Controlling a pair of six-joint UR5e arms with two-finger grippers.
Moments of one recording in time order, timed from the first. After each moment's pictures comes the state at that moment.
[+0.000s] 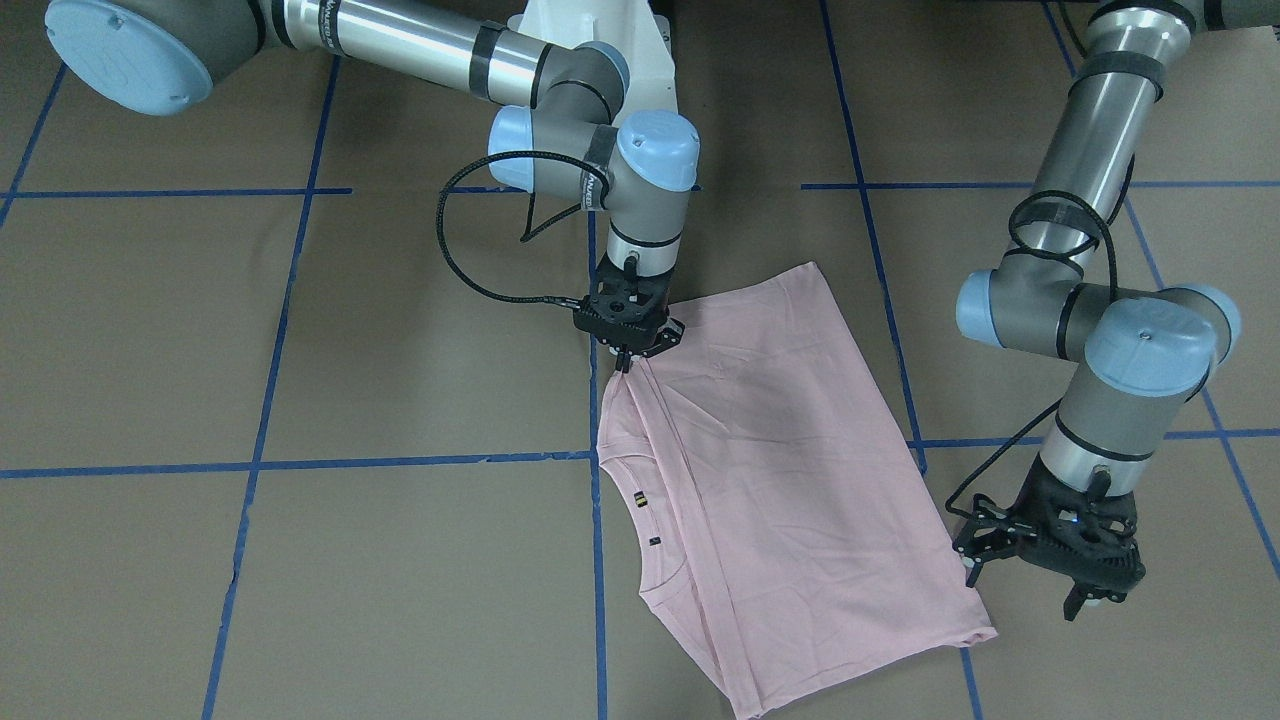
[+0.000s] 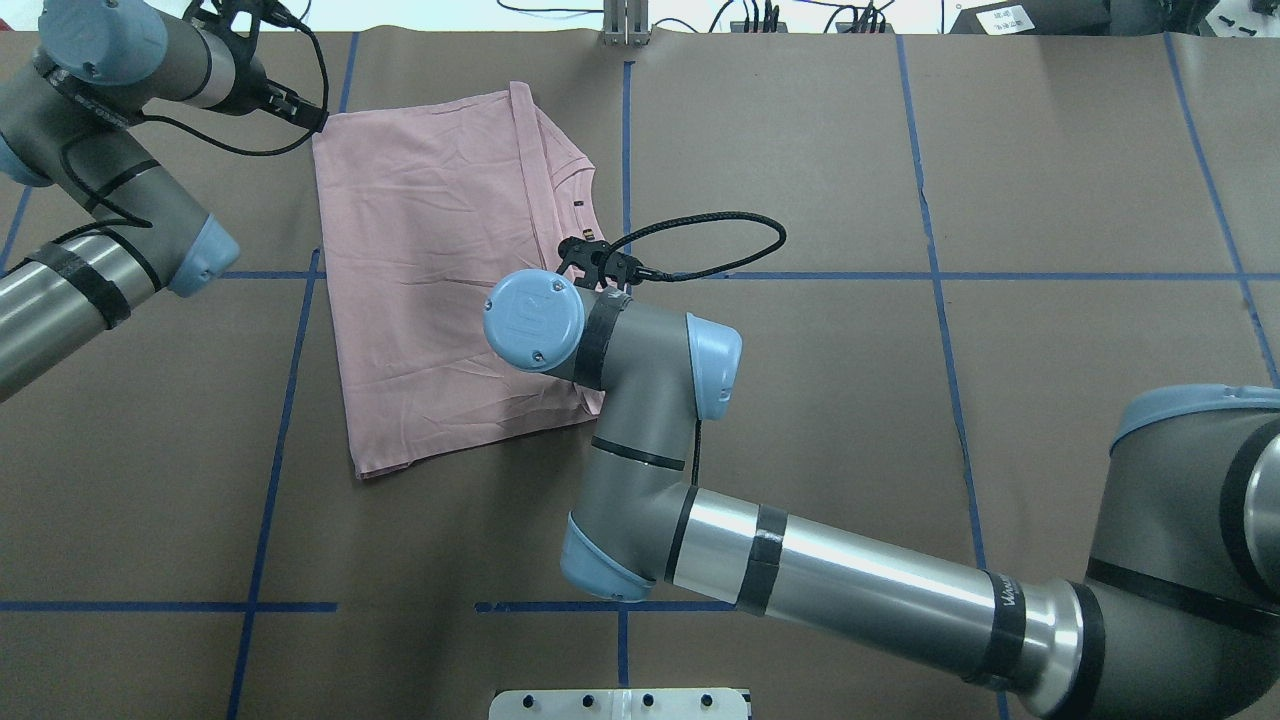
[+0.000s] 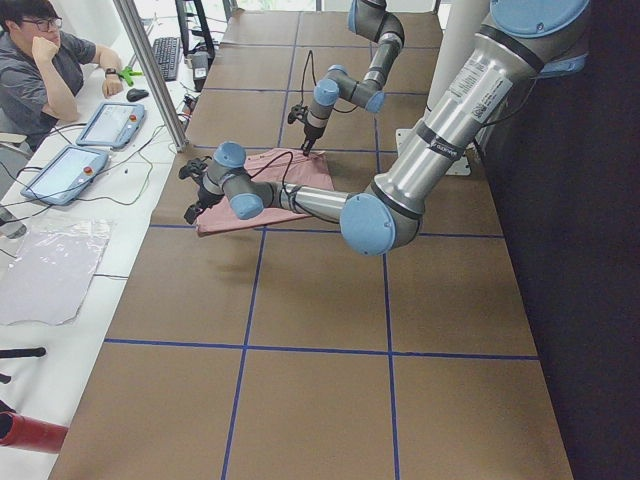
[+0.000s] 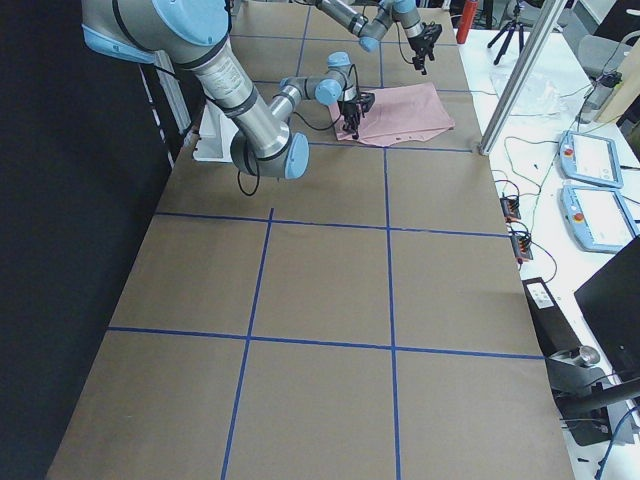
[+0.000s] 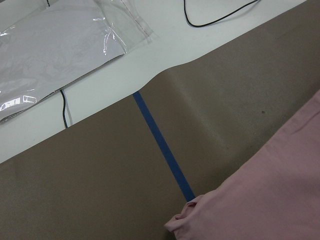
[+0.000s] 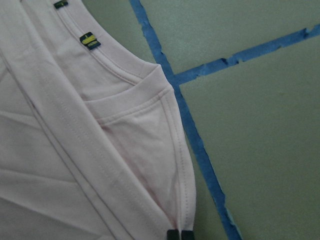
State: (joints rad) left arm -1.01 -2.20 -1.04 -2.41 -1.81 -0.43; right arm 0.41 -0.60 1.26 -1.51 1.56 1.64
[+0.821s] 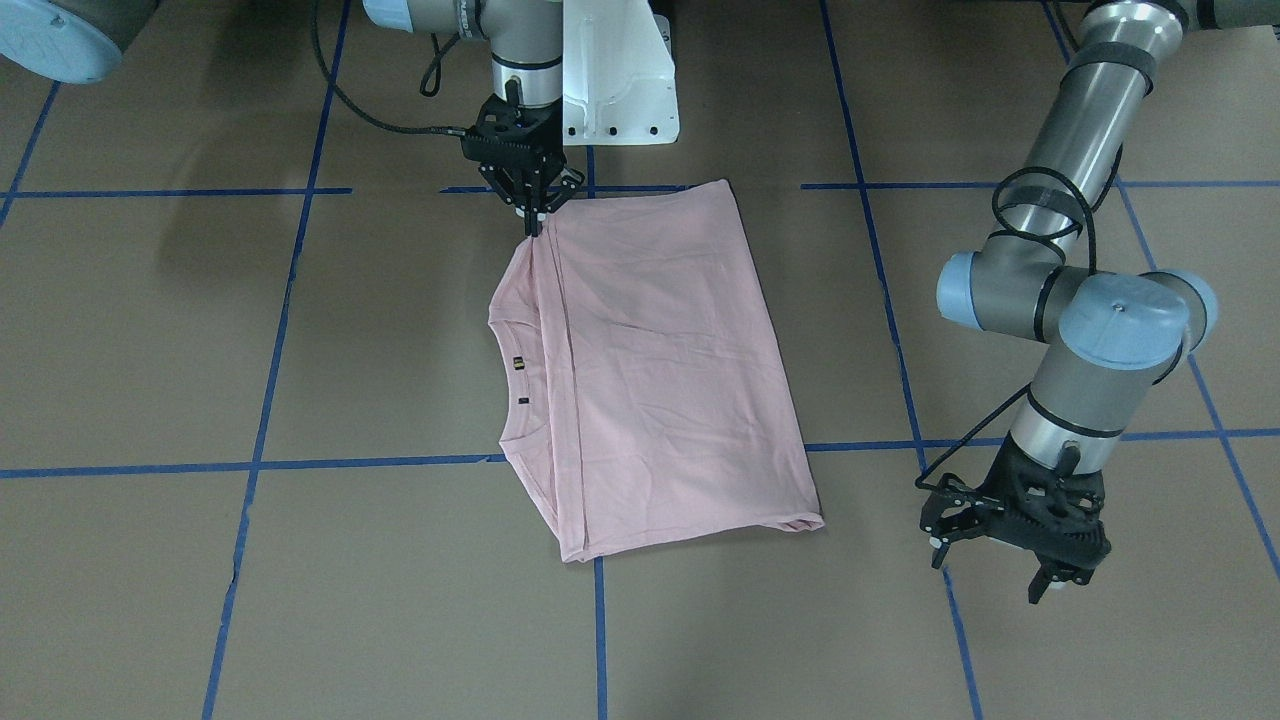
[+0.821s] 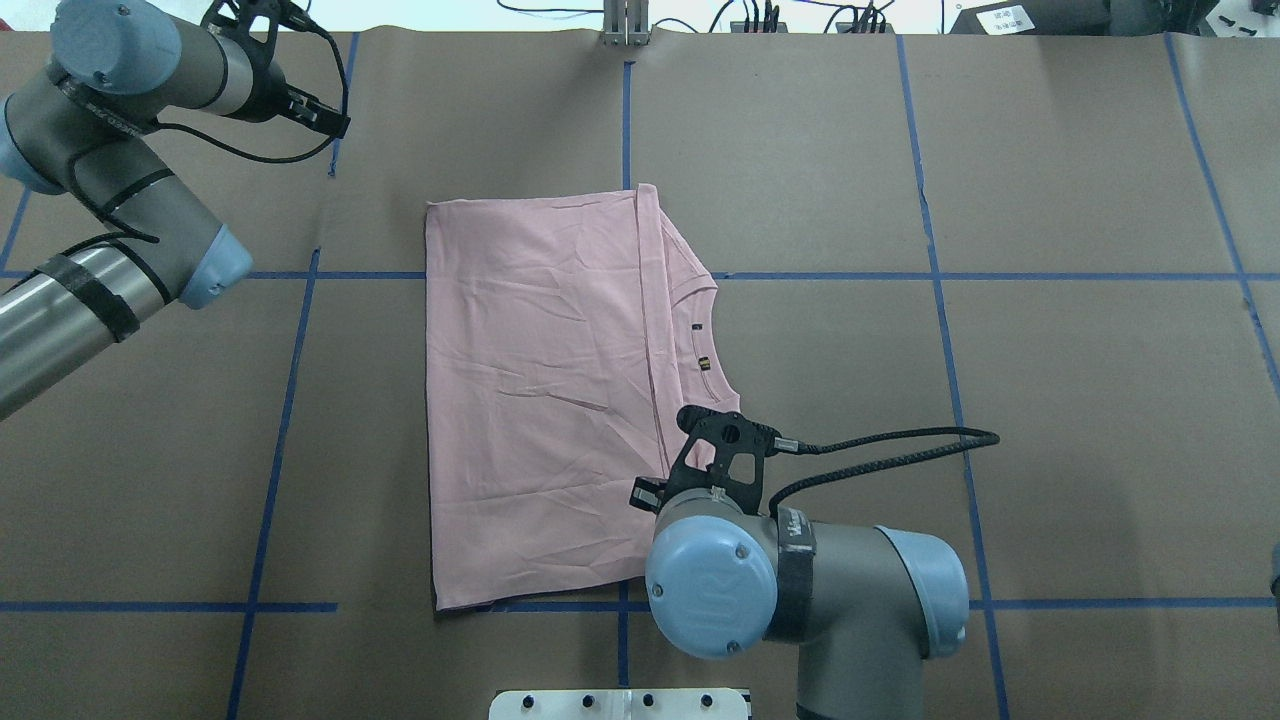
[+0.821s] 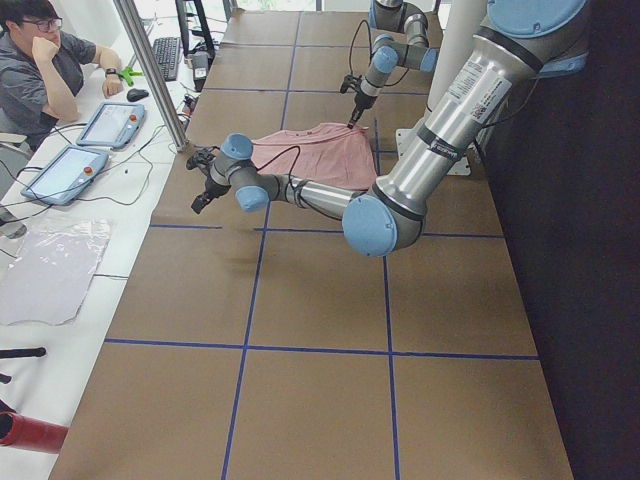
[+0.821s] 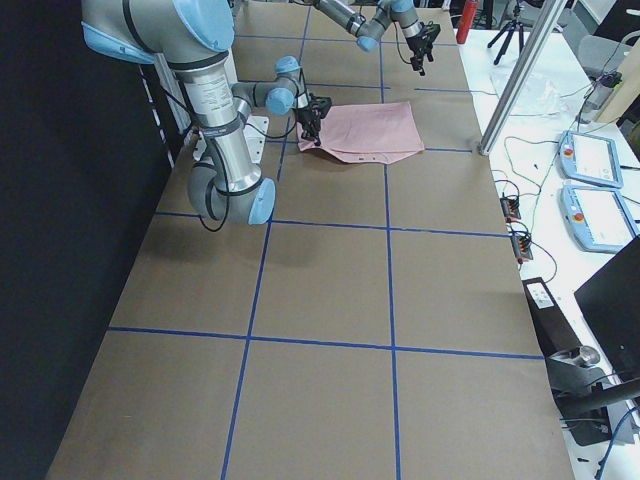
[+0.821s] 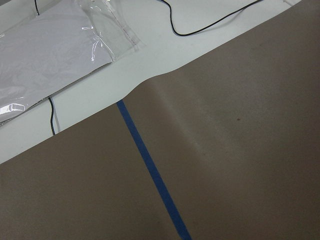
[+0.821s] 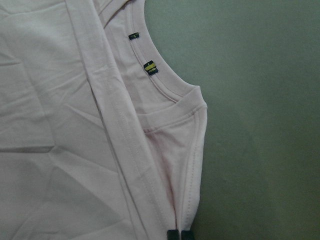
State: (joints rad) left arm -0.97 -2.19 -1.13 -2.40 -1.83 -0.48; right arm 0.16 -1.02 1.92 -1.73 1.32 1.76
